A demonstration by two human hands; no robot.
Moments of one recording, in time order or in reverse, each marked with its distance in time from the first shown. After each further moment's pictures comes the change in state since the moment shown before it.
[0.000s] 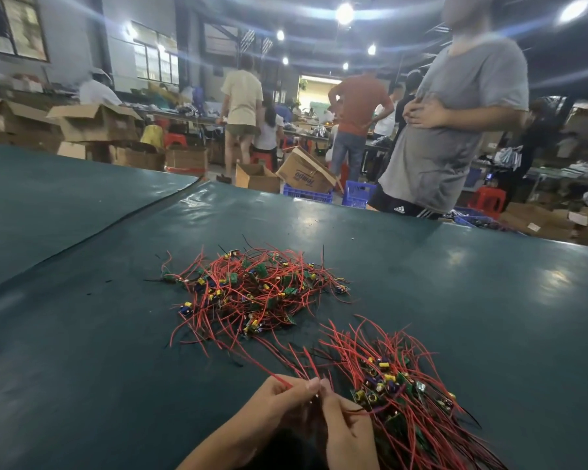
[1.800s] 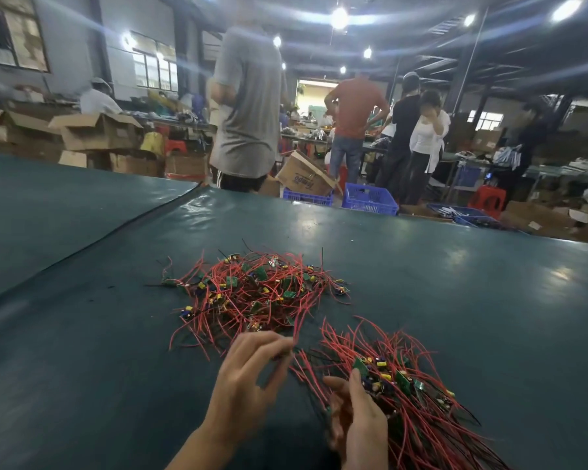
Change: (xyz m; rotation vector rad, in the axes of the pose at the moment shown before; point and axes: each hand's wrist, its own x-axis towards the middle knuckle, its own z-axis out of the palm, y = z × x) left_hand 0.014 -0.009 -0.035 1.027 0.698 1.063; right_hand 0.012 0.000 -0.008 0.301 0.128 0.085
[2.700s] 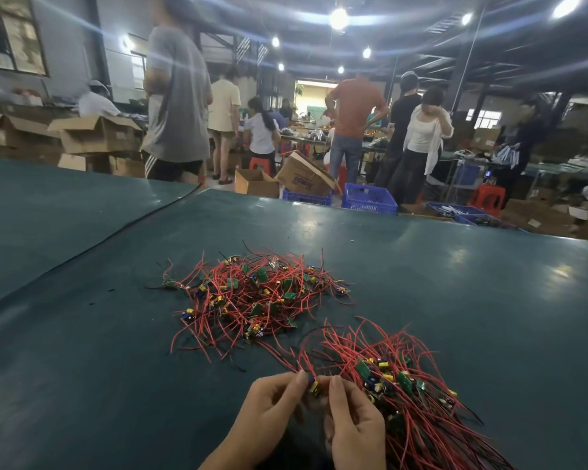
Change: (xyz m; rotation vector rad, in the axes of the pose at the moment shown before) left_hand -0.011 0.029 0.004 -0.626 -0.432 -0.716; right_hand -0.010 0.005 0.007 -0.132 -0.054 -0.193
